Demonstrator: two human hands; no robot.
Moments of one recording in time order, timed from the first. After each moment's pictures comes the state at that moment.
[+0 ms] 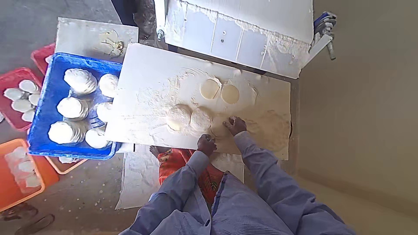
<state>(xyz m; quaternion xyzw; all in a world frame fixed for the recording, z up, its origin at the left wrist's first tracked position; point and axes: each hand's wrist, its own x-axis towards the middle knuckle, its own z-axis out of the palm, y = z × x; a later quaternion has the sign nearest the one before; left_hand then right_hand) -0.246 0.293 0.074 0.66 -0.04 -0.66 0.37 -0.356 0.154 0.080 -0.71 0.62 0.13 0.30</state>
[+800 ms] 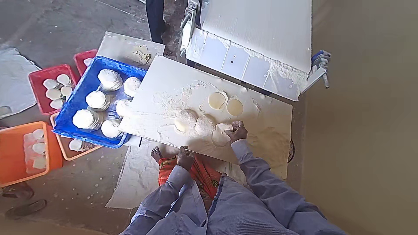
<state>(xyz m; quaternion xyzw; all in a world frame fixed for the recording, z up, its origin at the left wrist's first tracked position) -0.215 0.383 0.069 0.75 -0.02 -0.52 0.40 -0.349 0.163 0.081 -0.68 0.65 -0.07 0.34</state>
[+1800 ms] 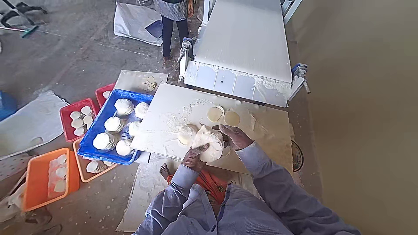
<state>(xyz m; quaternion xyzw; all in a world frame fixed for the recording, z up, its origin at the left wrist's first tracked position) -0.214 0.347 0.169 0.28 0.05 -0.59 0.76 -0.326 0.200 0.237 -0.54 0.39 -0.08 0.74</state>
